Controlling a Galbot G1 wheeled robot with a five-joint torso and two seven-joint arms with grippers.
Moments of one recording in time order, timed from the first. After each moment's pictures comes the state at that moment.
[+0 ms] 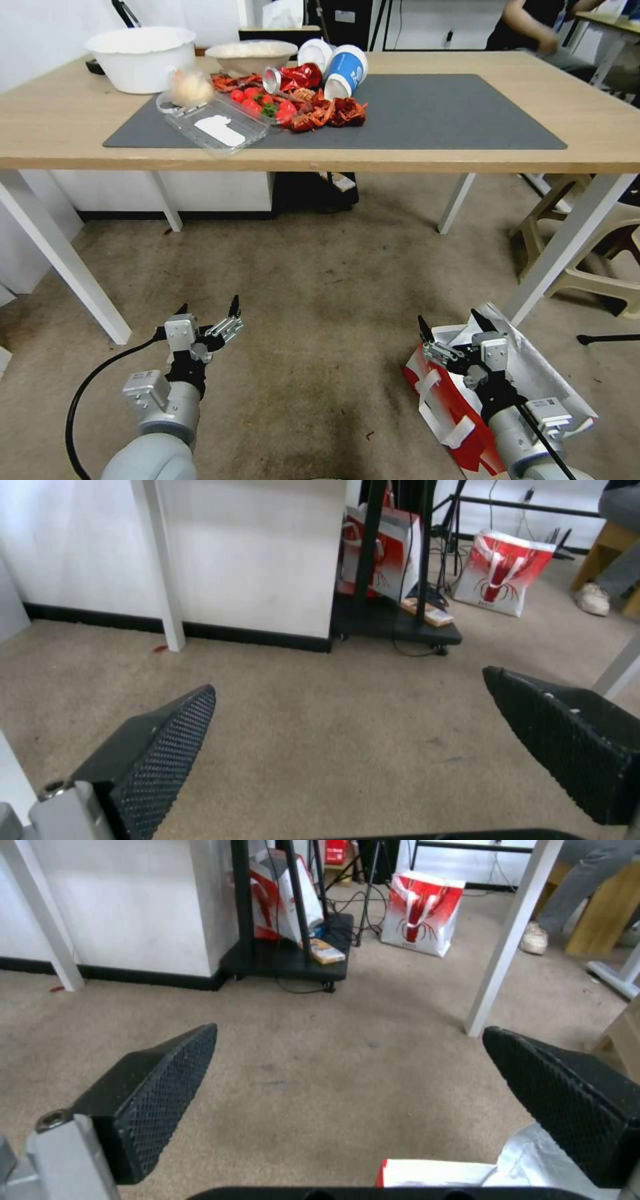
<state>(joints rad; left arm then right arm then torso) 1.72 -1.30 -0.46 -2.31 -0.40 0.18 -0.30 -1.83 1.49 0.68 2.32 0.08 -0.15 -0.19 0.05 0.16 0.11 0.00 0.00</state>
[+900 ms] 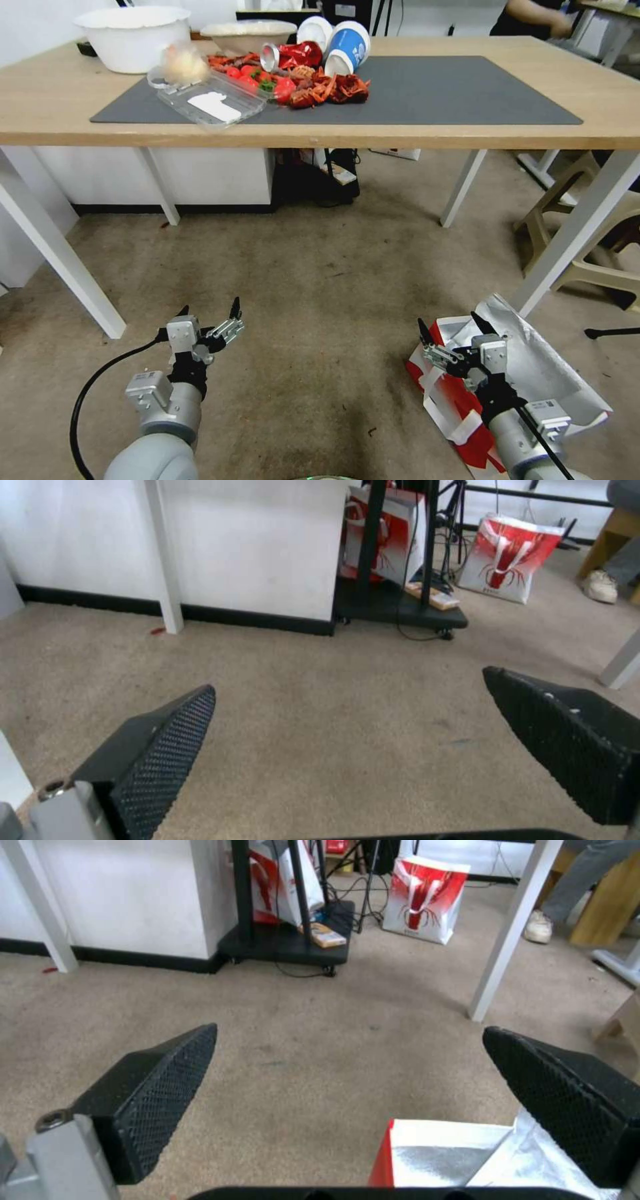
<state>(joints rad) 1.72 -1.30 -0.46 -2.29 -0.39 0.18 -0.30 -1.84 1.48 0.68 2.32 0.08 -0.15 -0.19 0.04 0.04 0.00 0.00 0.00</state>
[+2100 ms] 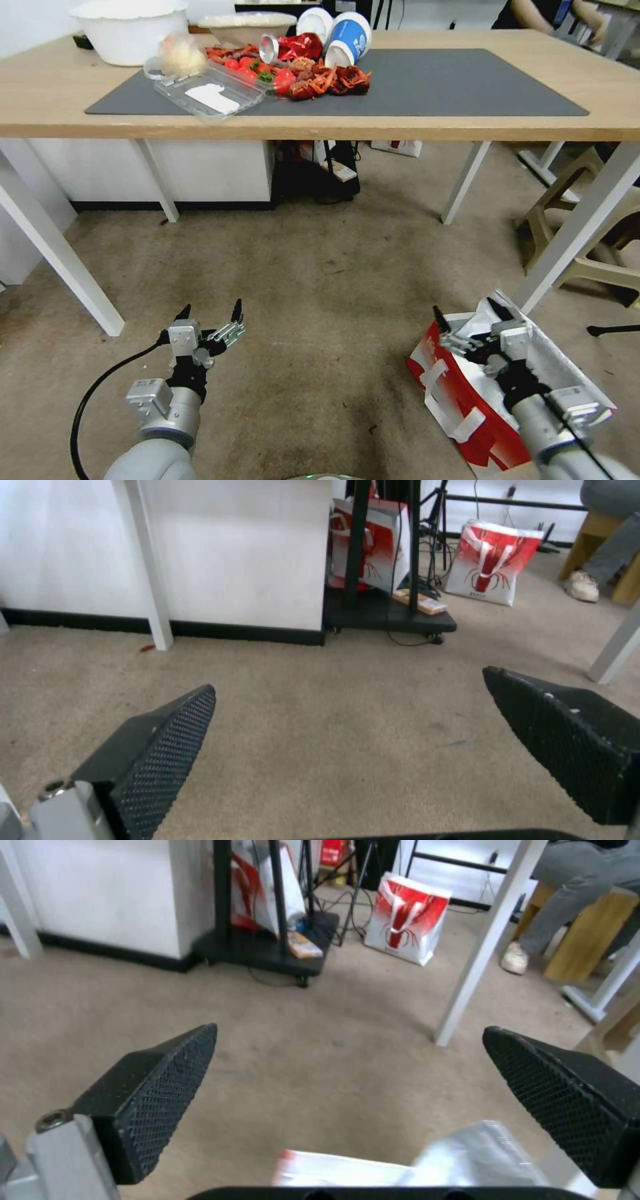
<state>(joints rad) 1.74 -1.30 -0.47 -2.27 -0.35 0.11 -0.23 -1.76 1.28 0.85 2.25 0.23 -0.16 -0.22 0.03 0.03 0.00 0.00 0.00</state>
